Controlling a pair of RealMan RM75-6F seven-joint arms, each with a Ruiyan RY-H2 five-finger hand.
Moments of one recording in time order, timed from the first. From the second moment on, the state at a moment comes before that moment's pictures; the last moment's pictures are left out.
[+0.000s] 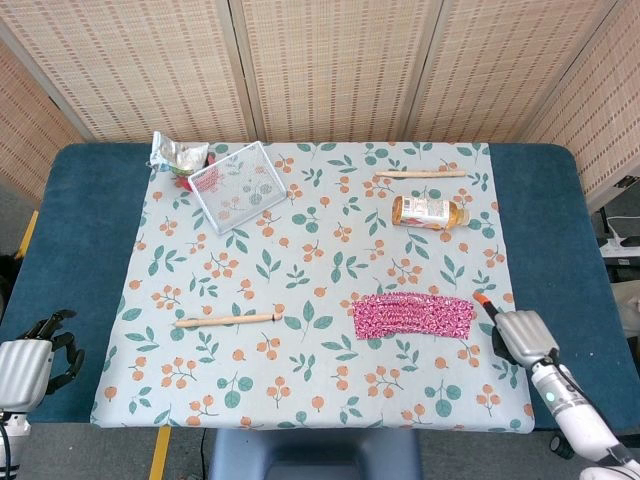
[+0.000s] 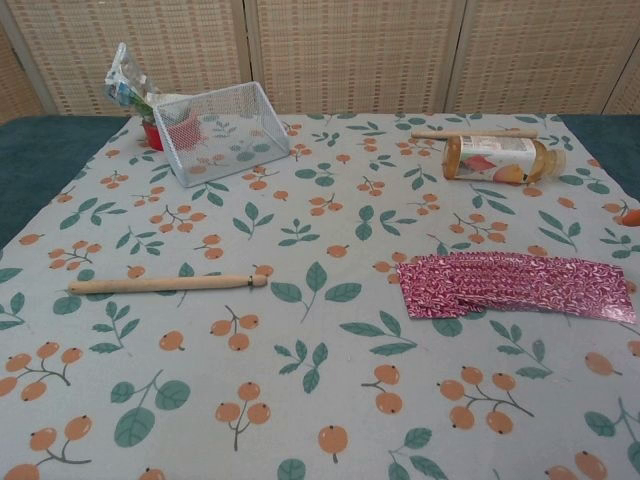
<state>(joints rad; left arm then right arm) -0.10 -1.15 -0.04 -1.59 1.52 1.50 0.10 0.36 -1.12 0.05 -1.69 -1.19 0.92 -0.26</state>
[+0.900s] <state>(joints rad) -0.10 -1.15 -0.04 -1.59 1.50 1.48 0.10 0.42 -1.19 -0.03 -1.69 -1.08 0.88 -0.38</state>
